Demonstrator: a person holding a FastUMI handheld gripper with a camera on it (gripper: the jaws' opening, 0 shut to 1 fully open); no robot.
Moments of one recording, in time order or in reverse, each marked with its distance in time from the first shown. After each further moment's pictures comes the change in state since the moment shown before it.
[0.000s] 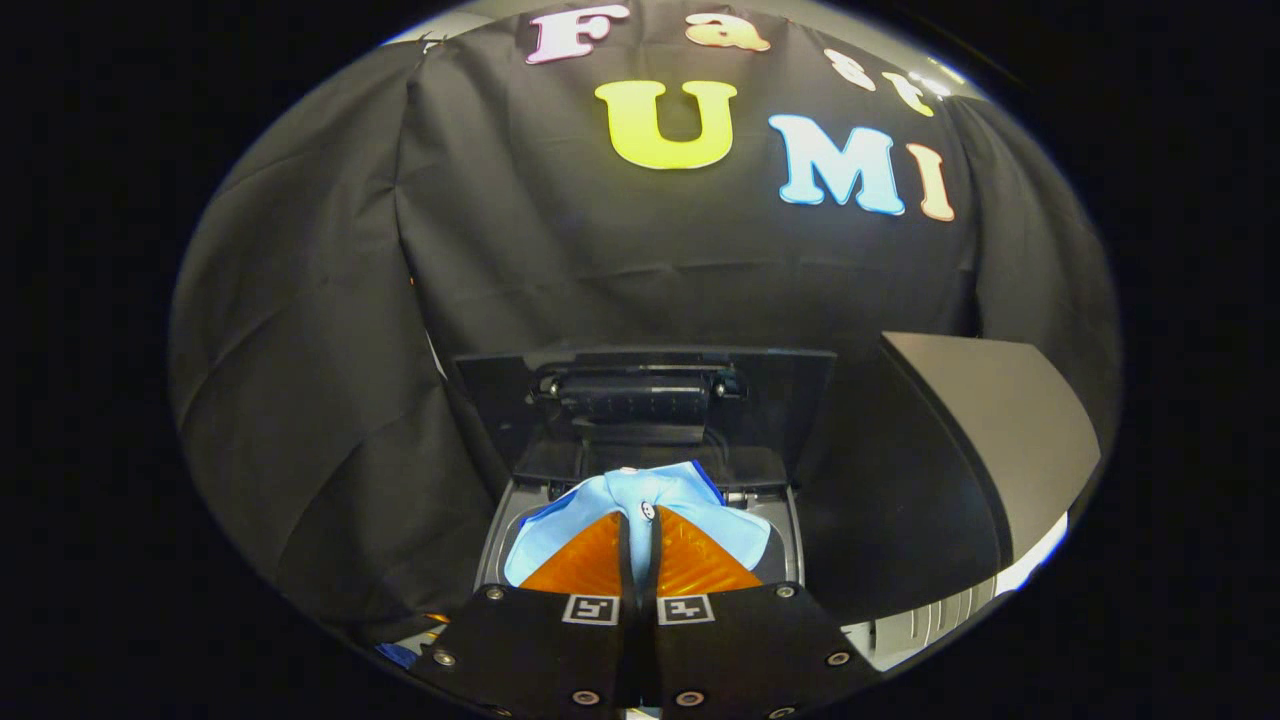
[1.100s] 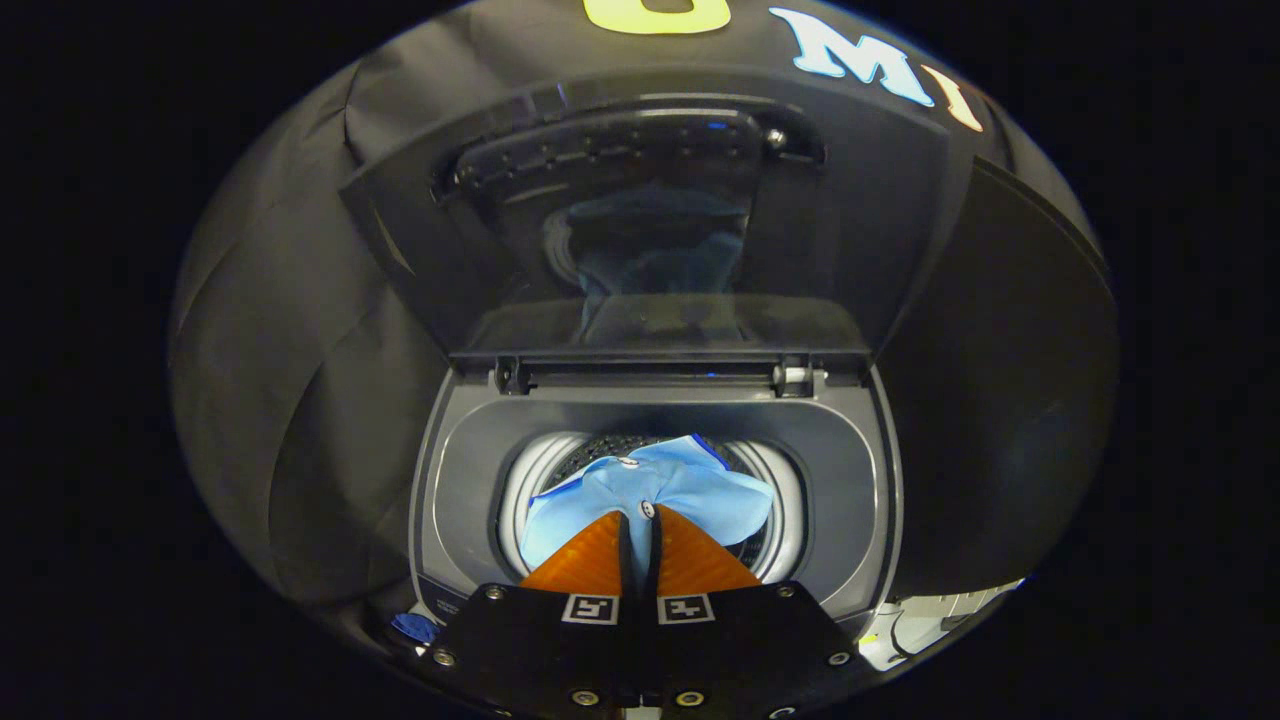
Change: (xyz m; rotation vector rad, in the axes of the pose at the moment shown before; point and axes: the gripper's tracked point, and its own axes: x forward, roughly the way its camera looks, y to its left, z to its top) arm 0.107 0.005 -0.126 0.033 0.346 0.041
